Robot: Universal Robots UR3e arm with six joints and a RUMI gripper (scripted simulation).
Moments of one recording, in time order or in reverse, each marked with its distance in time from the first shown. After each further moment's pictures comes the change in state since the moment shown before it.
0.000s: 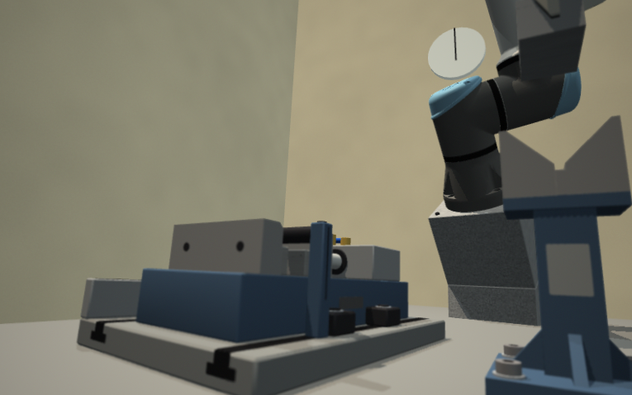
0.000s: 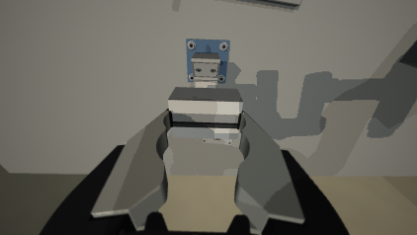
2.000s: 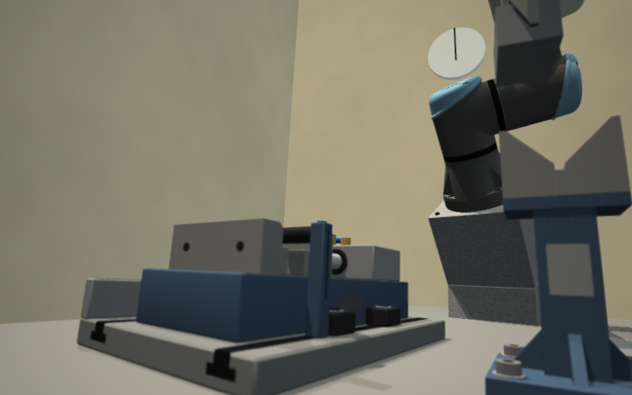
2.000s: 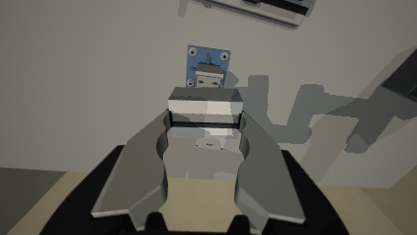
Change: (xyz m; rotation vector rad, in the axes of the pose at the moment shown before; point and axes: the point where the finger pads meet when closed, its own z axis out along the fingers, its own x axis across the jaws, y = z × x) arm -0.005 -0.016 0.005 0.001 0.020 -0.098
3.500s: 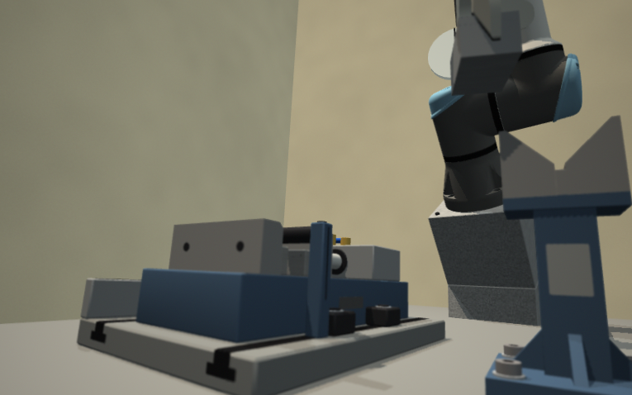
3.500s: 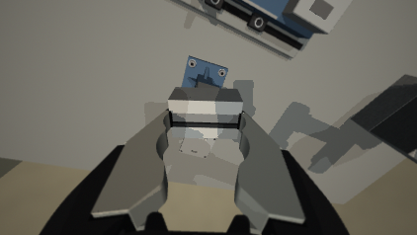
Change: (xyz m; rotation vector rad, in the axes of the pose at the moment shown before) arm -0.006 -0.029 0.007 -0.007 0.028 -0.176
